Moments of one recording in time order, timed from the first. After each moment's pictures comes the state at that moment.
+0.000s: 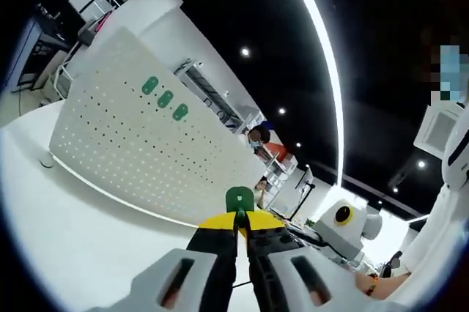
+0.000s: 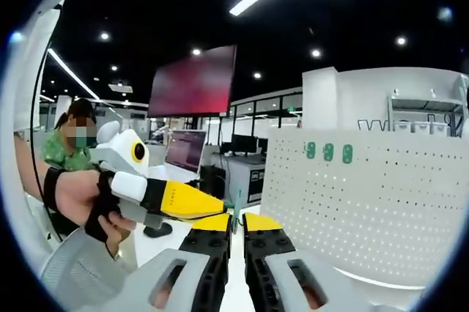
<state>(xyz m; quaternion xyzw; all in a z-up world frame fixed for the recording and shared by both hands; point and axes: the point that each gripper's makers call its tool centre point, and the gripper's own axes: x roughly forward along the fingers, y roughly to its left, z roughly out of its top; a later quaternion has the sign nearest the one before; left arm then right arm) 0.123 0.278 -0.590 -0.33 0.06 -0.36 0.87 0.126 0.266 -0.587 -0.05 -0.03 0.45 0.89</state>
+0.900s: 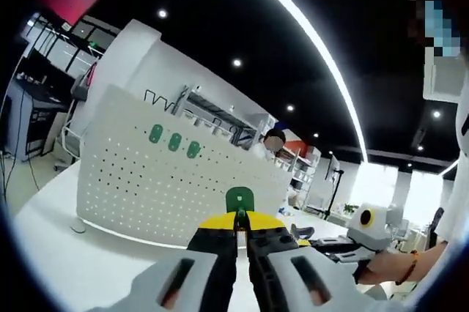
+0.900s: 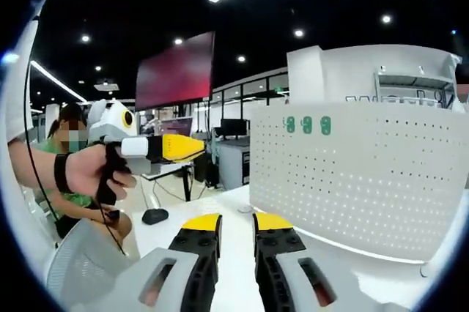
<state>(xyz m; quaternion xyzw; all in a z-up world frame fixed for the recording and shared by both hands) 0.151 0.308 -0.560 -0.20 -0.01 -0.30 0.93 0.129 0.221 -0.616 -0.01 0.04 0.42 0.91</state>
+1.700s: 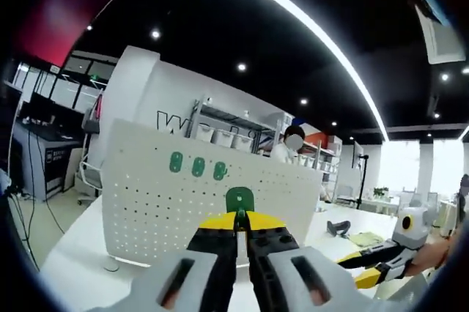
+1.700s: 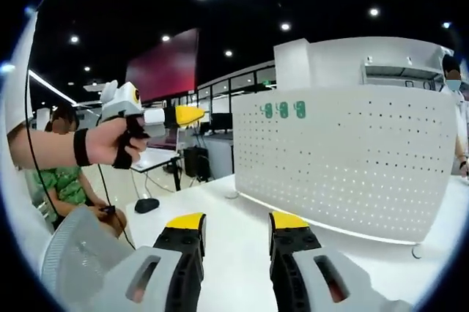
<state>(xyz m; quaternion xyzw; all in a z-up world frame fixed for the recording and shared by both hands) 0.202 0.335 -0.541 -0.12 -0.05 -0.24 0.96 0.127 0.174 -0.637 -0.02 0.06 0.39 0.92</state>
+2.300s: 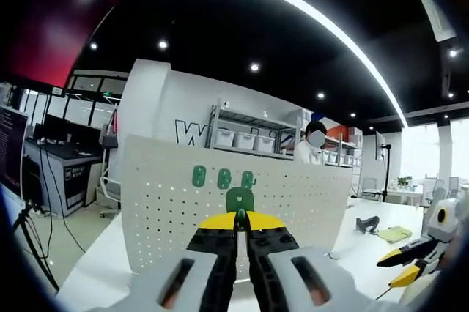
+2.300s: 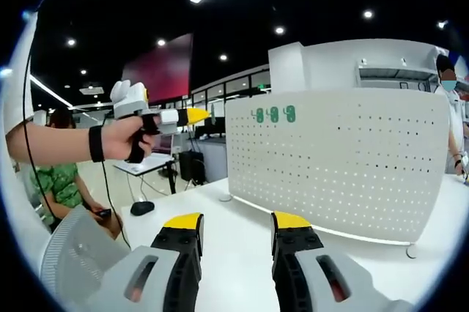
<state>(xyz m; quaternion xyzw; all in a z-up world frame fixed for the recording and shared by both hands) 0.241 0.349 -0.533 -0.09 -0.05 -0.17 0.98 0.130 0.159 -0.632 -0.01 0.05 0.38 0.93</state>
